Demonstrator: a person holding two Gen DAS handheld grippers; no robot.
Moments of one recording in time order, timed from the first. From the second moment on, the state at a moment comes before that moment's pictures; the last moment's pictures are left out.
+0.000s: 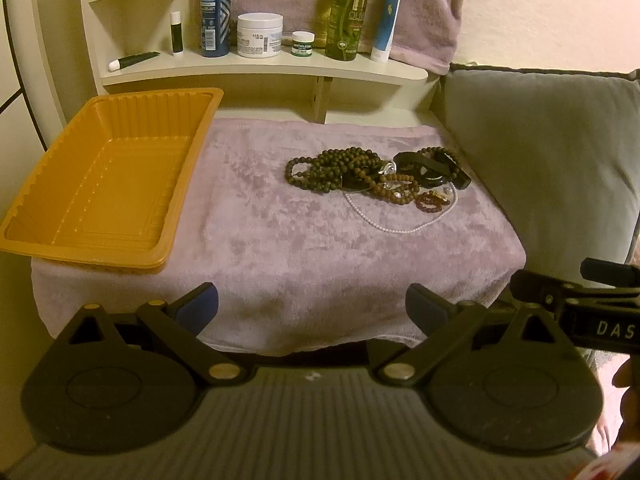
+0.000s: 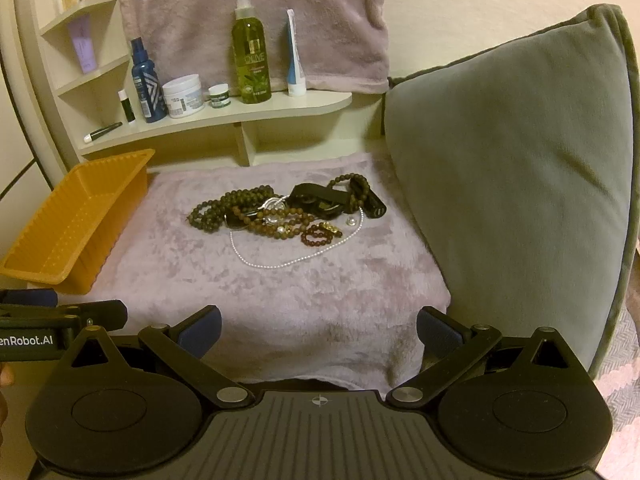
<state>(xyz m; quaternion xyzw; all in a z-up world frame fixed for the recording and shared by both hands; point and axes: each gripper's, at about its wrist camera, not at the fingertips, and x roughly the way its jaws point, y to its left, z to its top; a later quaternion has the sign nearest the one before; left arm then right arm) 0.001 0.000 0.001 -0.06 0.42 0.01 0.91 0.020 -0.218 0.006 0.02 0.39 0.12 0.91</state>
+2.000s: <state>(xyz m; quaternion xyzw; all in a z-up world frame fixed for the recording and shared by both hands) 0.000 -0.001 0.003 -0.06 0.42 0.00 0.91 0.019 -0.218 0.007 0.02 0.39 0.12 0.91</state>
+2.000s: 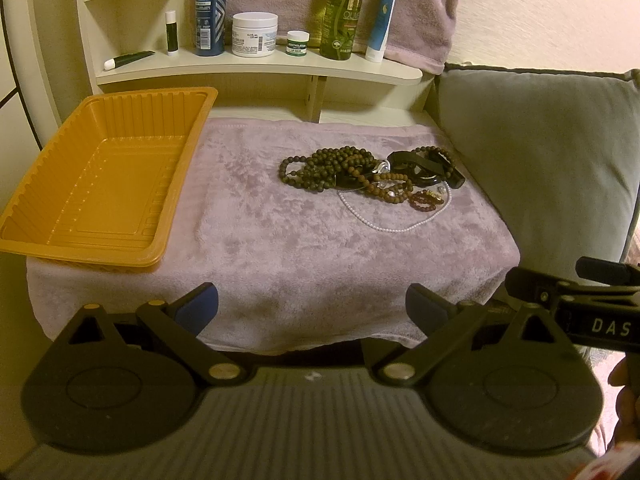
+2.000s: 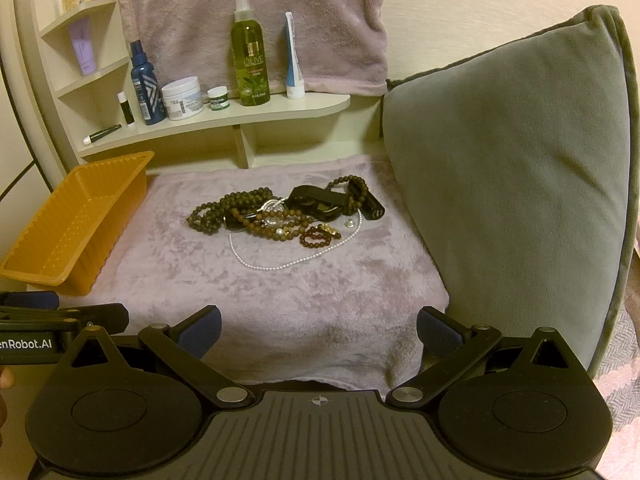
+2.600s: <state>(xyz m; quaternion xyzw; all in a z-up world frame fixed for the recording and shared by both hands) 0.001 0.025 0.013 -0.10 0.40 0.01 0.91 0.024 -0.211 0.003 0.02 0.40 0.13 0.91</state>
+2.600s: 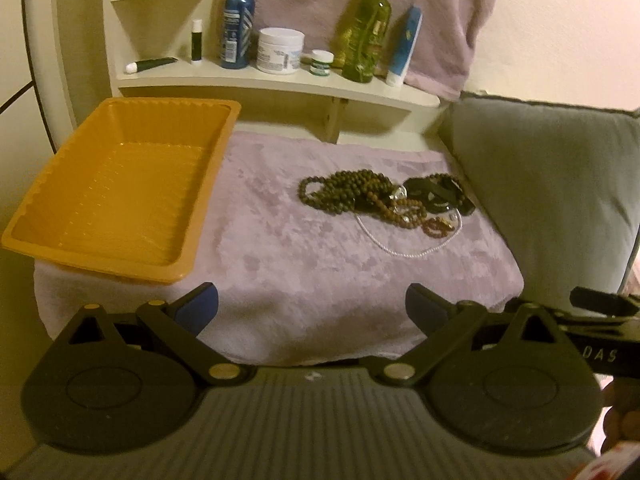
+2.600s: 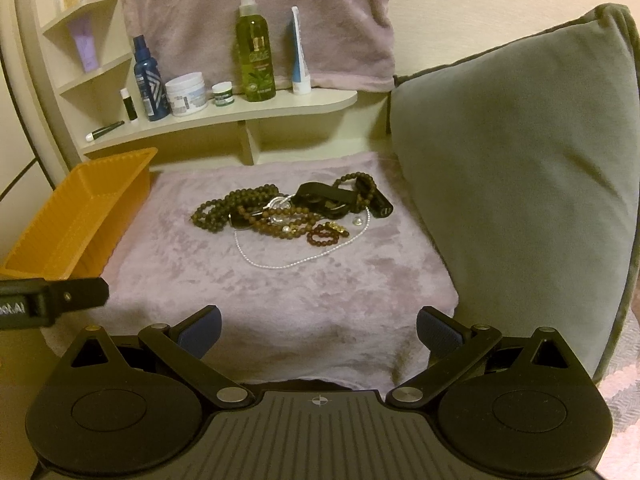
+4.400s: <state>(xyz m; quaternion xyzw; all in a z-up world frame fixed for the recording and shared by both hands) 0.021 0.329 -0.060 -0.22 0.37 0.00 0.90 0.082 -0.102 -0.025 -0.01 0.37 0.18 0.91</state>
